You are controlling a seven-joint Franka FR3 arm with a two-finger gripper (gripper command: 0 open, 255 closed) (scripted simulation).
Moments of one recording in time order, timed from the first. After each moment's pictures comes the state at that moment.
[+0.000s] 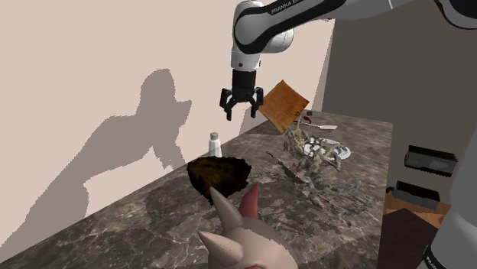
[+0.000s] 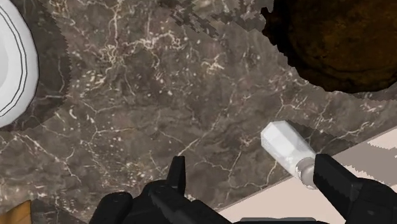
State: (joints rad) arm 0.18 0.11 0.35 -1.82 -0.02 1.98 0.41
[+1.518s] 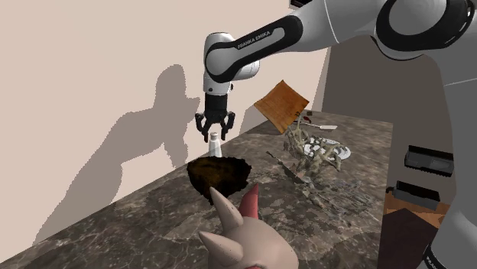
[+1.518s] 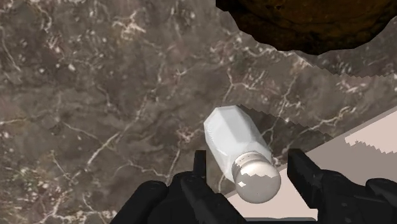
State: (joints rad) arm 0.28 0.43 0.37 -1.58 -0.10 2.03 0.54
